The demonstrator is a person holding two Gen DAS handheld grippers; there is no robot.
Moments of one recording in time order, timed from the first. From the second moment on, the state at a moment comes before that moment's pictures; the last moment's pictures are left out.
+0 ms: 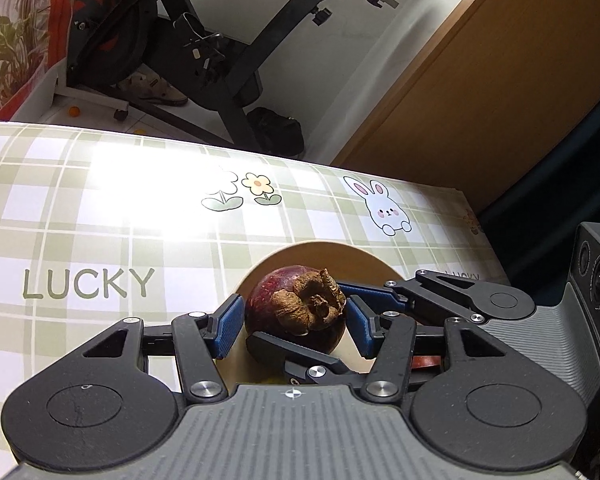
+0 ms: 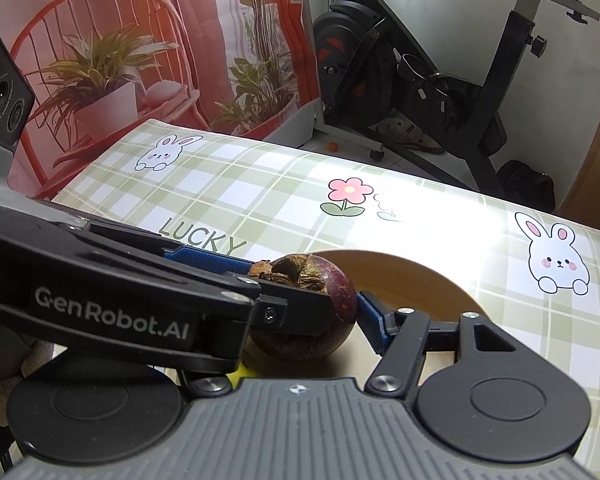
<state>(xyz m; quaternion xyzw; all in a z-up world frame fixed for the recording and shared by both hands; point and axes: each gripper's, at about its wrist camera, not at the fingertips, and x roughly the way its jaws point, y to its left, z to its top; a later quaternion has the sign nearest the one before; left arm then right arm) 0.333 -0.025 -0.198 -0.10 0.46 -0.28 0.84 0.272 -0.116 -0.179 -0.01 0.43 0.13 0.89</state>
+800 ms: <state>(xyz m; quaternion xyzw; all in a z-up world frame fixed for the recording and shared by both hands) 0.255 0.004 -0.147 -0.09 0.37 -0.23 0.90 0.187 -0.116 -0.139 0.00 0.33 0.16 0.93</state>
